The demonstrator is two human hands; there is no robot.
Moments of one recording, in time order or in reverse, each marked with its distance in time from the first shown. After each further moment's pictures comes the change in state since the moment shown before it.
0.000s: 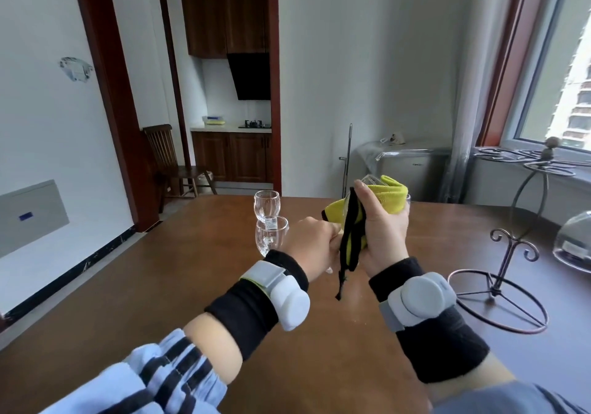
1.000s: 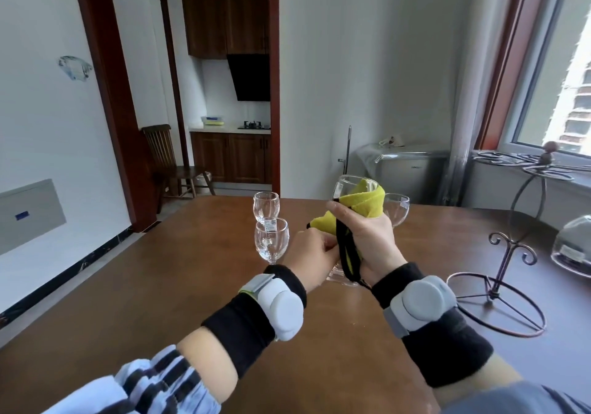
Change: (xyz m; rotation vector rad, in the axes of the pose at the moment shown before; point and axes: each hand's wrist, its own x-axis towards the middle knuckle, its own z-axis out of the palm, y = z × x) left_hand -0.009 0.000 0.014 -0.486 0.006 -0.190; right_hand -0.004 0.011 -0.004 -0.075 -0.272 0.159
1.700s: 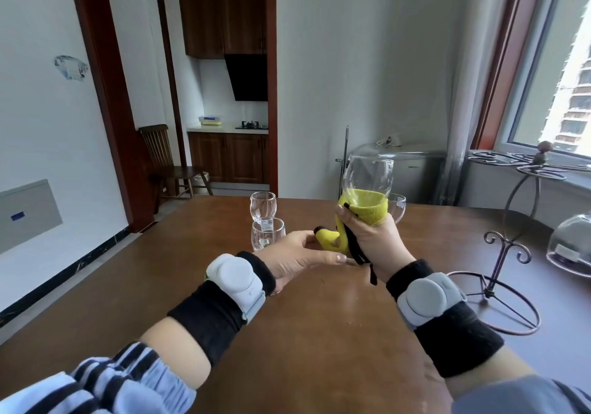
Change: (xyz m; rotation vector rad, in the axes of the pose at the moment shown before) left_hand -0.001 -0.007 -0.025 -0.673 -0.402 -0.271; right_hand 0.013 -0.003 -0.031 -0.348 -0.197 -0.114
